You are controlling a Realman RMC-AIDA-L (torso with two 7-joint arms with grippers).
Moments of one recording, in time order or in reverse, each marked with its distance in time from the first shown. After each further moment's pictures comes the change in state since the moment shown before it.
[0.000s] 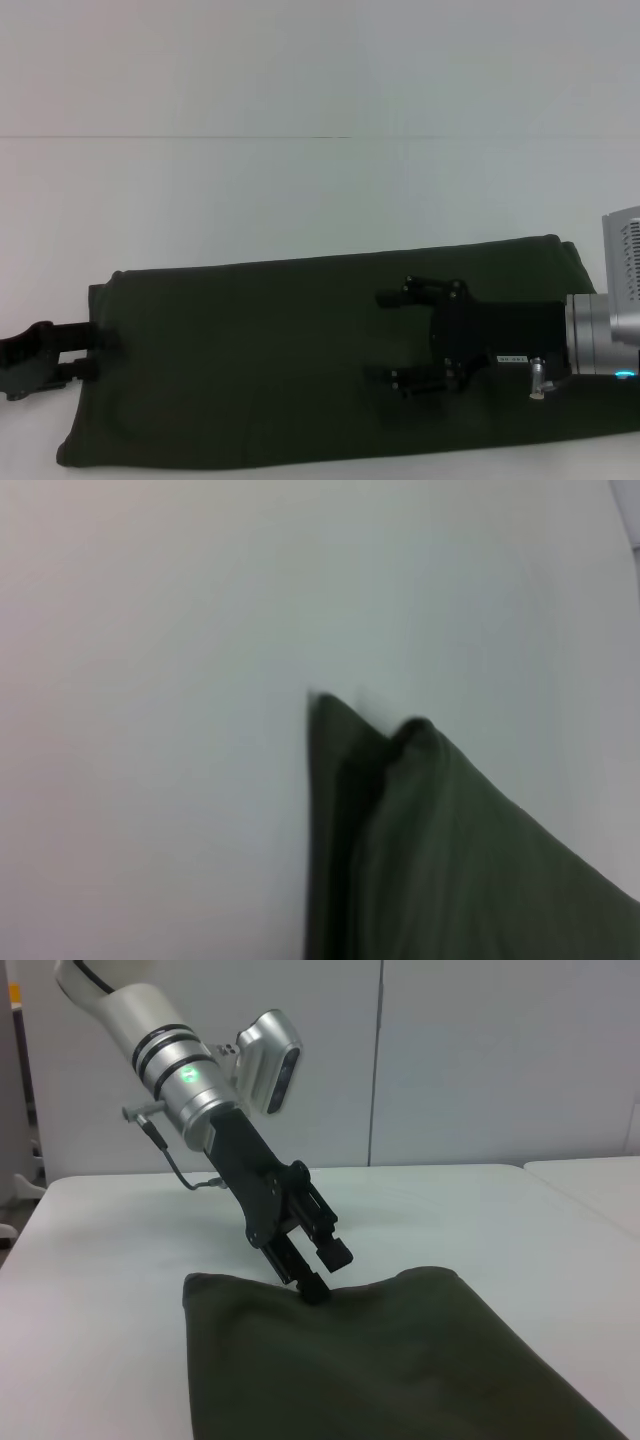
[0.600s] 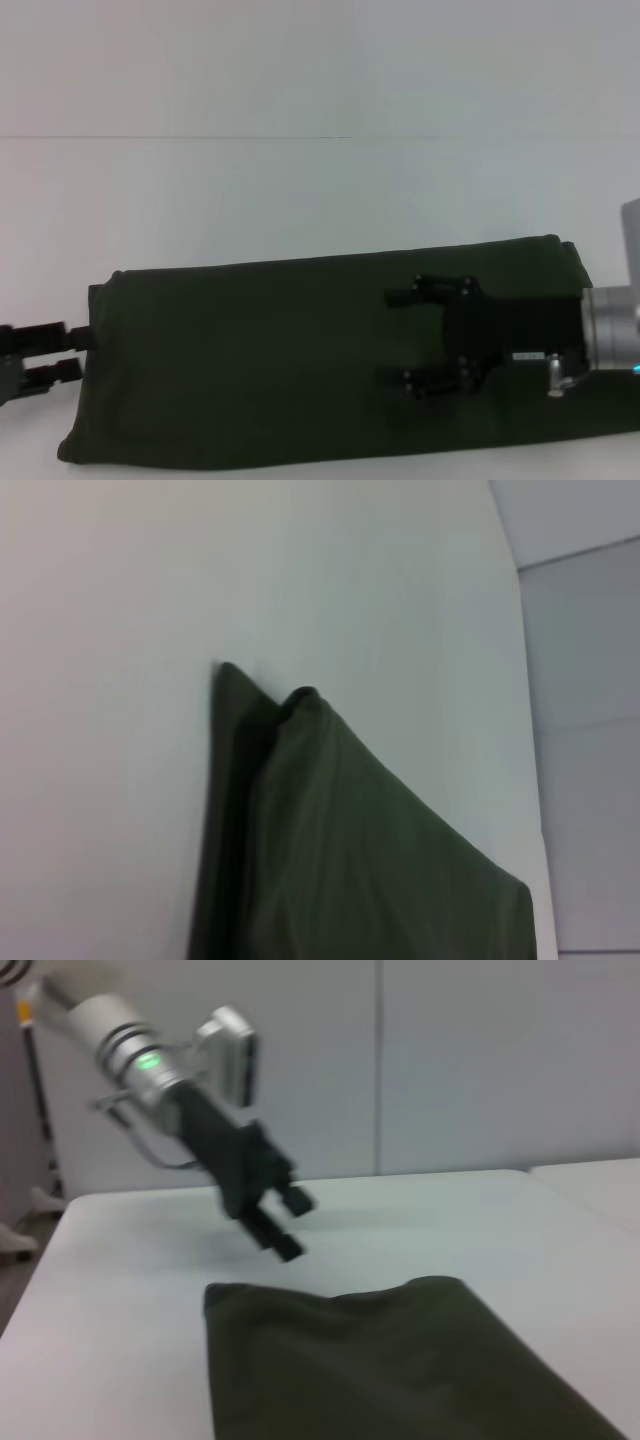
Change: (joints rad) left arm 0.058 0.013 -0.135 0.073 -0.003 0.252 0.035; right arm -0.012 -0.002 0.021 -0.082 -0.038 -0.083 0.071
